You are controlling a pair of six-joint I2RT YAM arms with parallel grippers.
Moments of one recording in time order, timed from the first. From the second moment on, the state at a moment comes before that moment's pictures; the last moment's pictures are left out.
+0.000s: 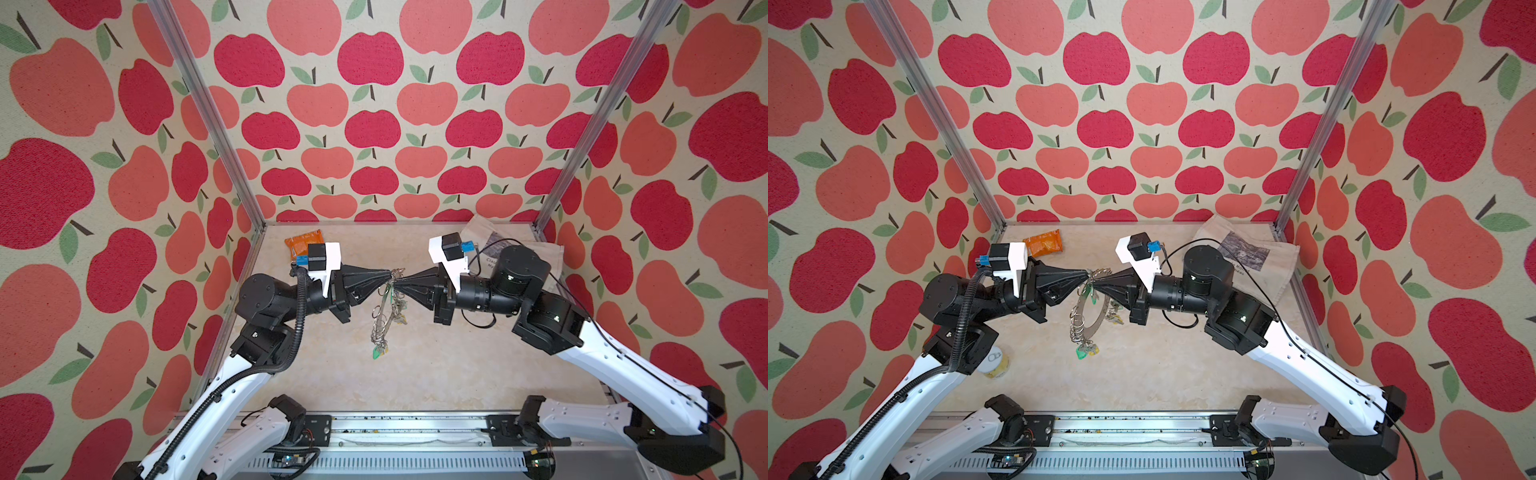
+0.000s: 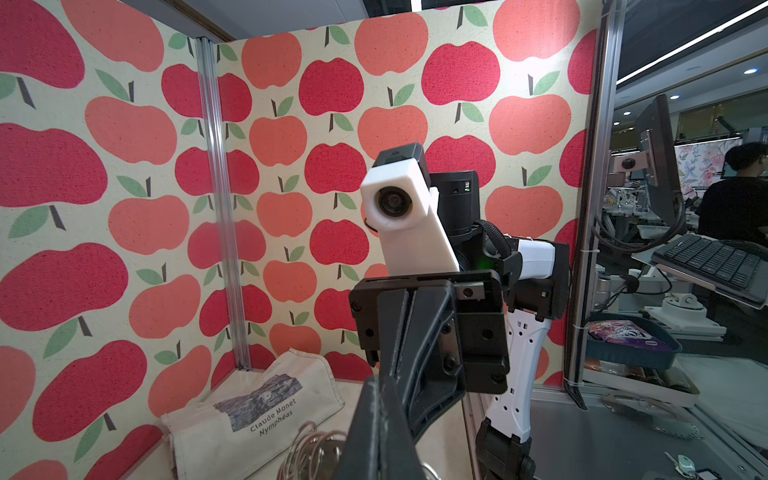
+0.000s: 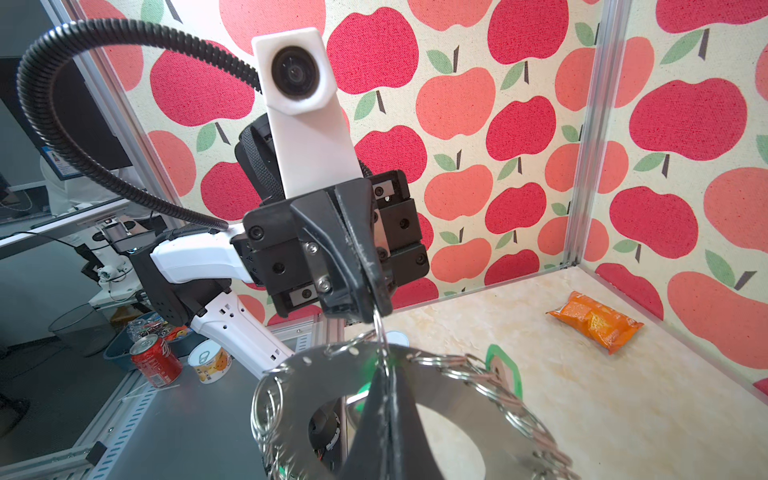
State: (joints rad) left arm -0.55 0.85 1.01 0.27 0.83 -0.26; right arm 1.04 1.13 1.34 -0.22 -0.48 0.14
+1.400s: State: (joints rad) left arm -0.51 0.89 1.01 0.50 0.89 -0.42; right arm 1.01 1.19 1.43 -0.16 -0.54 0.02
